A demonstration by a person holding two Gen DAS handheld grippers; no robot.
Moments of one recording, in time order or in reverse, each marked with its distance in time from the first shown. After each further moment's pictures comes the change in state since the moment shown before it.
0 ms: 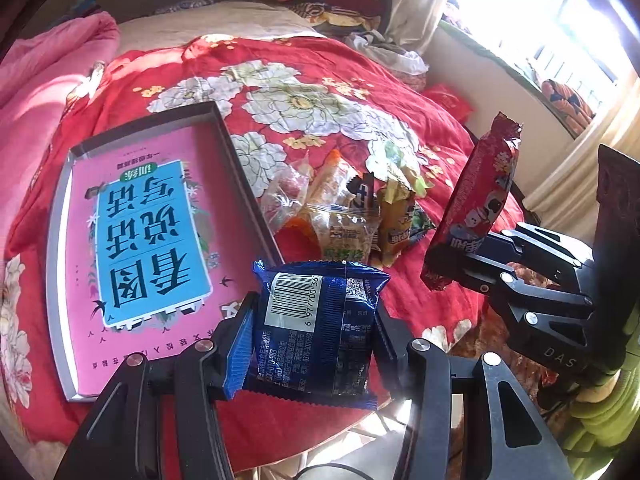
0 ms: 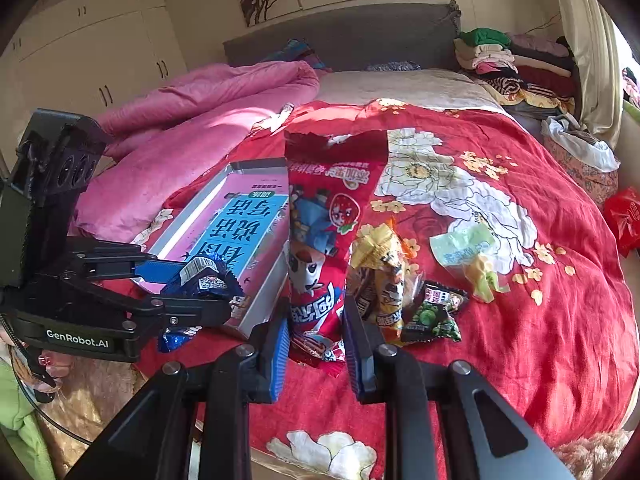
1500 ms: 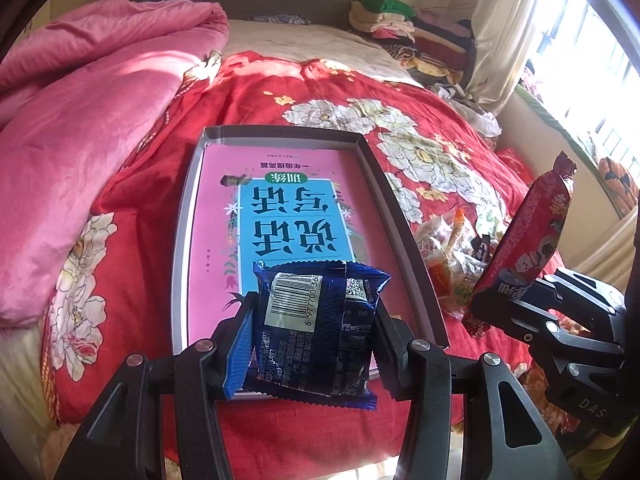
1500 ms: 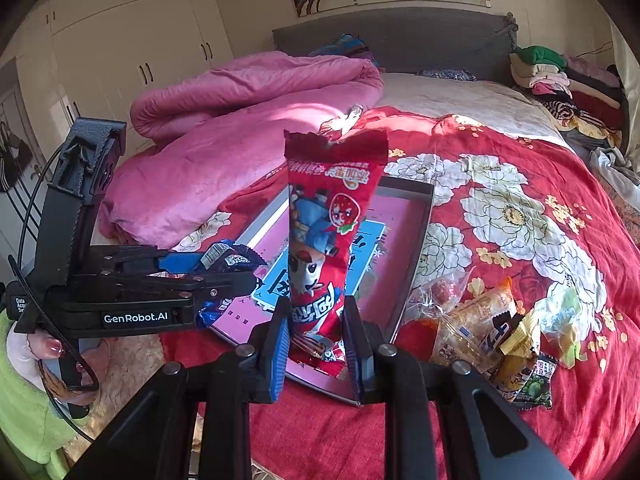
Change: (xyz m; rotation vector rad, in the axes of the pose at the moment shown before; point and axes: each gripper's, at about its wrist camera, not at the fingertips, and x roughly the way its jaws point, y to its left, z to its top) left arm -0.040 0.106 -0.015 -0.228 -0.130 0.161; right arm 0.051 0.086 0.046 -0.106 0.032 0.106
